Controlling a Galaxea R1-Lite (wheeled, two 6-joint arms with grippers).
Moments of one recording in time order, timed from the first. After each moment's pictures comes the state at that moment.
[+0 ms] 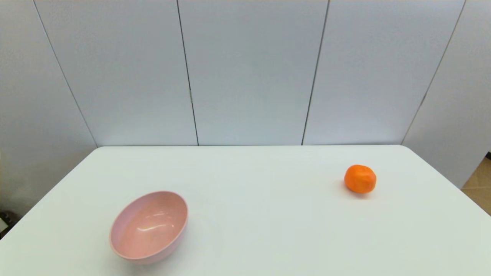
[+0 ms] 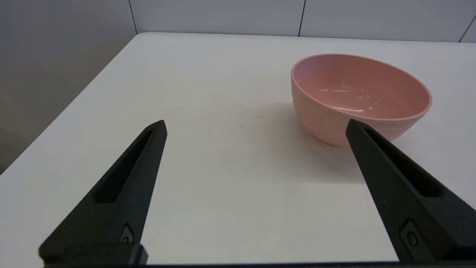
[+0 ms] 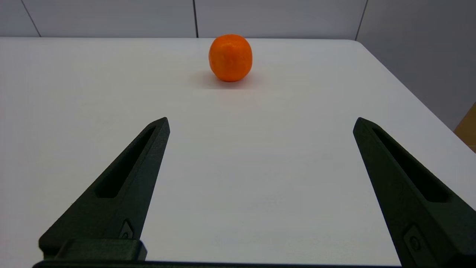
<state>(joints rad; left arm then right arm) 0.00 0.00 0.00 0.00 0.00 -0.01 -0.01 0.00 0.00 0.00 0.01 -0.01</state>
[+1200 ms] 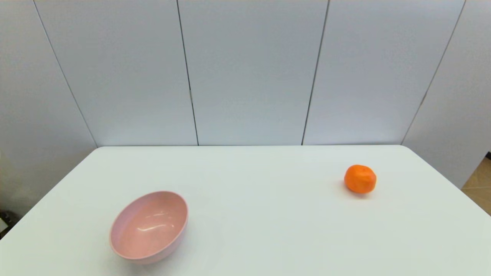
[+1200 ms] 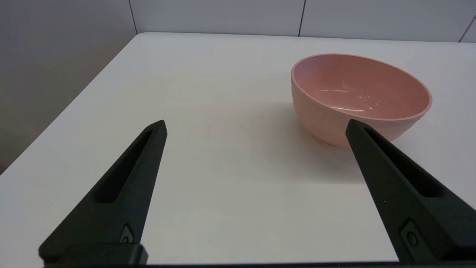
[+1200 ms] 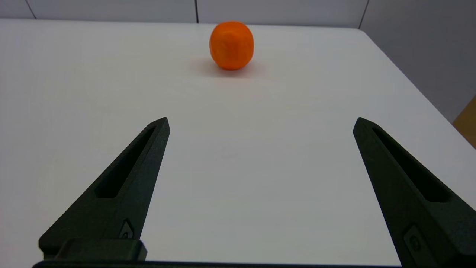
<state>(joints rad) 0.00 0.00 0.00 0.00 0.00 -0.01 -0.01 0.05 -0.06 0.08 0.02 -0.03</state>
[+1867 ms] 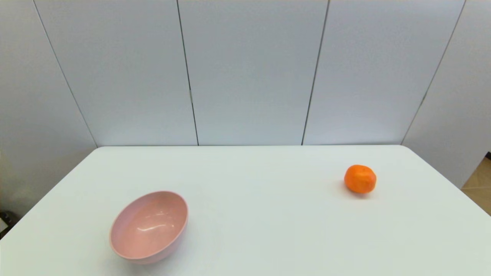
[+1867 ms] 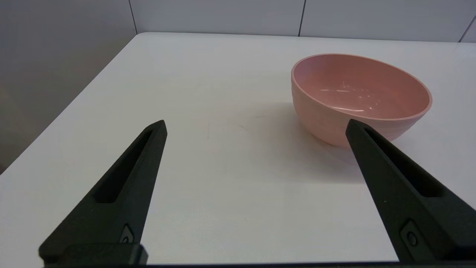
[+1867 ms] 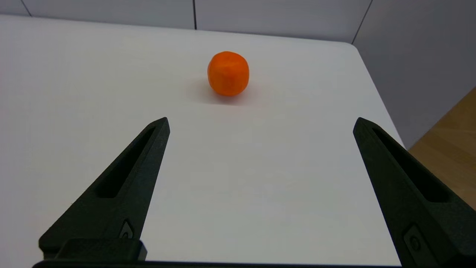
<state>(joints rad) 0.00 0.00 0.00 0.00 0.00 -0.01 -0.01 0.55 -0.53 0.20 0.02 -0.10</state>
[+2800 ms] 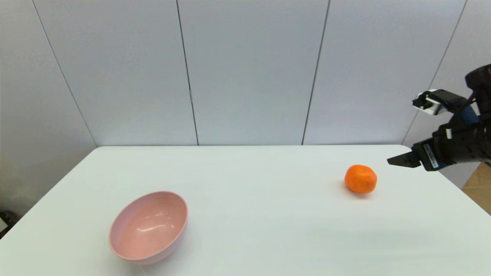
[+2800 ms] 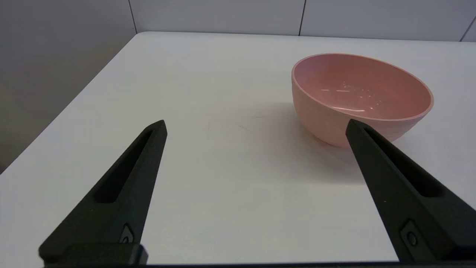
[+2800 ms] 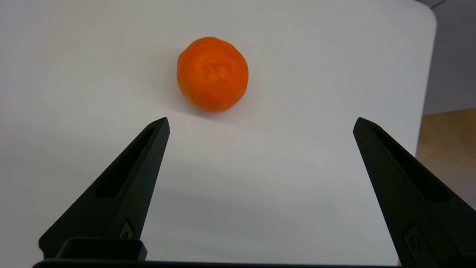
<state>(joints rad) 0.00 0.00 0.00 0.00 0.00 -0.01 0.00 1.59 -1.18 0.35 0.02 -0.33</state>
